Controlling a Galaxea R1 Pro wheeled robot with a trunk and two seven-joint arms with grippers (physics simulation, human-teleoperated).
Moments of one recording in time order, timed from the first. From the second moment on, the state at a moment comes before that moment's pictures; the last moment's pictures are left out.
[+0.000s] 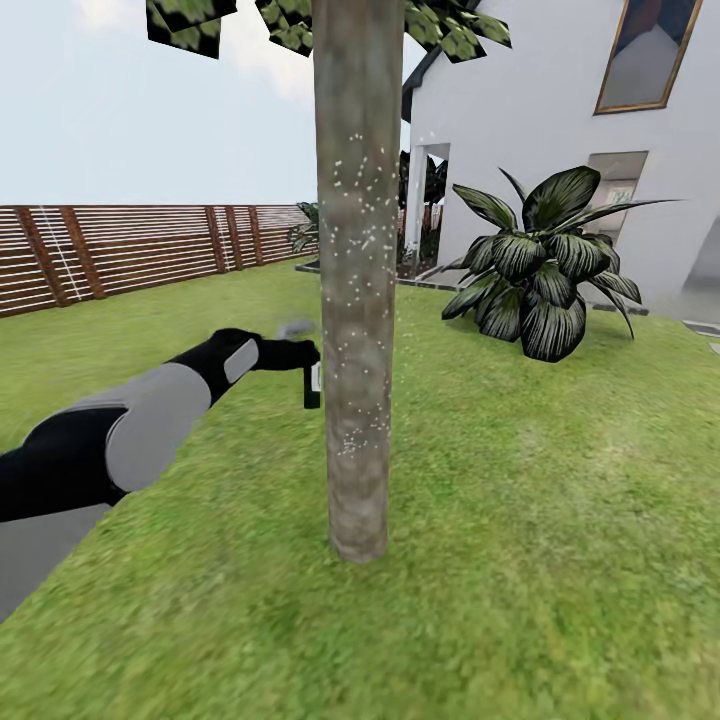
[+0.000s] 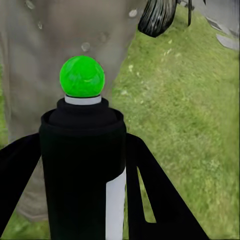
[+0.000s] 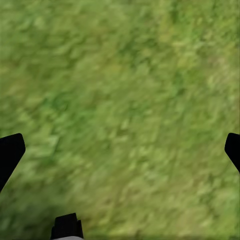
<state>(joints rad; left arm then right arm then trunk) -1.56 -0.06 0.10 -0.03 0.04 0.44 -0.43 -0.42 -0.08 0.23 0.06 -0.27 -0.27 -0.17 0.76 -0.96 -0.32</state>
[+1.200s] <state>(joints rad) -0.98 -0.04 0.10 -0.03 -0.05 -0.19 -0.43 -0.42 -0.07 0.23 0.06 -0.28 -0.27 -0.17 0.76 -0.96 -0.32</state>
